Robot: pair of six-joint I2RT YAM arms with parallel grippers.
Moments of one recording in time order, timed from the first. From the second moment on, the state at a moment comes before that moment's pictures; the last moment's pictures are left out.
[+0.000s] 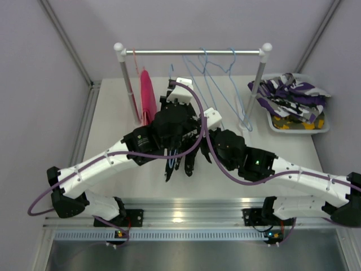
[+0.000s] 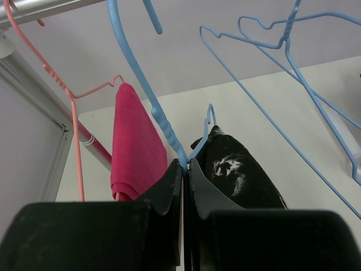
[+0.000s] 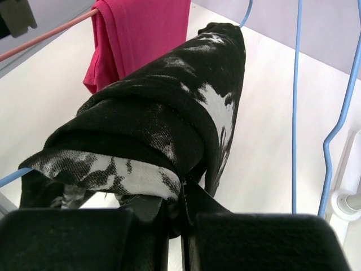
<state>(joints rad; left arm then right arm) -1.11 1.37 1.52 -0.29 -1.07 0.05 1.17 1.09 1.05 -0.20 0.57 0.09</state>
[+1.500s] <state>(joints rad) -1.09 1.45 1.68 -0.34 -1.06 0.21 1.17 1.25 1.09 -0.06 0.45 0.25</state>
